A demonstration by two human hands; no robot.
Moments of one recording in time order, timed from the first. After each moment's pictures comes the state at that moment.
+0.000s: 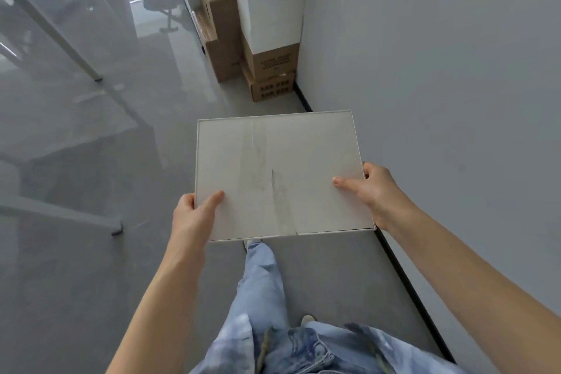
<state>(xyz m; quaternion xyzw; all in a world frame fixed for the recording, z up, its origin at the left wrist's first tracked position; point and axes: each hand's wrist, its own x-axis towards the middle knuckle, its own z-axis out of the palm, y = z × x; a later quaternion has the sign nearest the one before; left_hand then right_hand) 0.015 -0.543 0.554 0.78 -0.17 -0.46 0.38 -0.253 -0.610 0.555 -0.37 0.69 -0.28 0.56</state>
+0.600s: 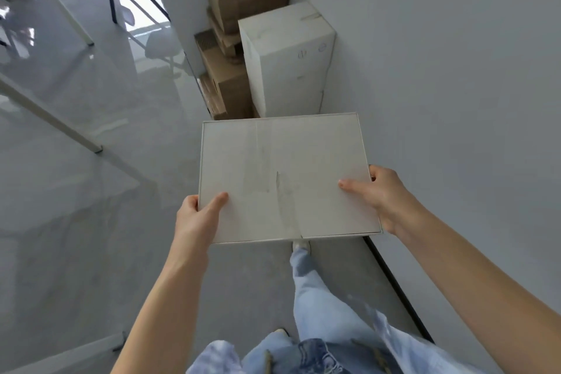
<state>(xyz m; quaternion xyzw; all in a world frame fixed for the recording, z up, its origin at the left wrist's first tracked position) 0.129 -0.960 0.578 0.77 -0.20 -0.46 0.39 -0.140 -1.012 0.583 -0.36 0.68 -0.32 0.56</state>
